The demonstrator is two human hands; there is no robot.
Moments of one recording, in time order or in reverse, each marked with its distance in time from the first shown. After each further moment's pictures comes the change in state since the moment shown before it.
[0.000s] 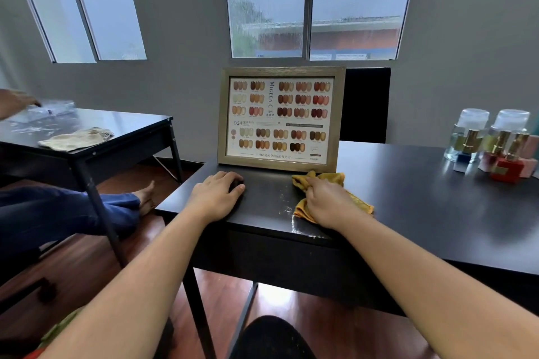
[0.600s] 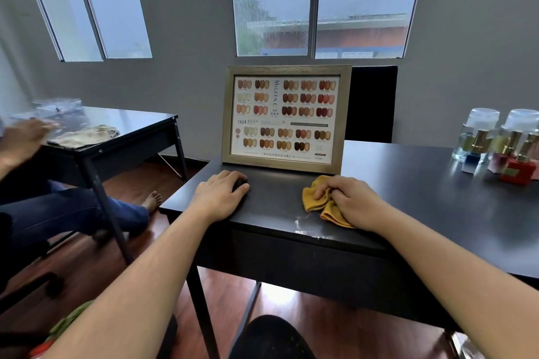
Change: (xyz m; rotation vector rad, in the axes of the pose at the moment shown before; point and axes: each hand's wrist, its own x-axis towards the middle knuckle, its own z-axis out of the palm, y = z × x) left_hand 0.000 -0.001 0.001 0.006 0.009 0.003; right_hand 0.003 0.043 -0.013 0.323 0.026 -0.192
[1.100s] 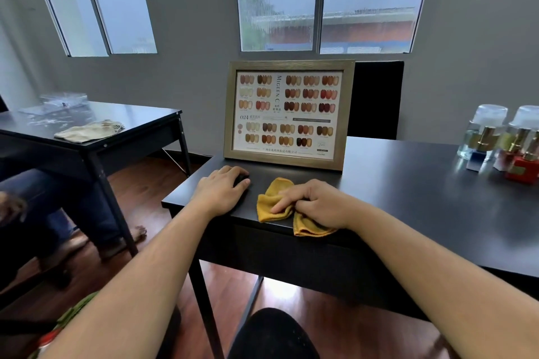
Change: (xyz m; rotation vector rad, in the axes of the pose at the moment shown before) left_hand -0.001 0.002 -0.001 0.009 -0.007 -0.019; right_hand 0.002 -0.044 0.021 0.049 -0.372 -0.152
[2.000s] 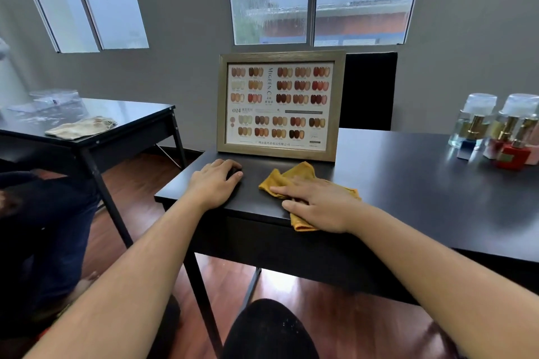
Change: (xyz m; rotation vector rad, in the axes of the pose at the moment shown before) left_hand -0.001 0.001 -0.001 -0.006 0.011 -0.012; right_hand -0.014 0.014 0.006 -0.413 0.034 0.030
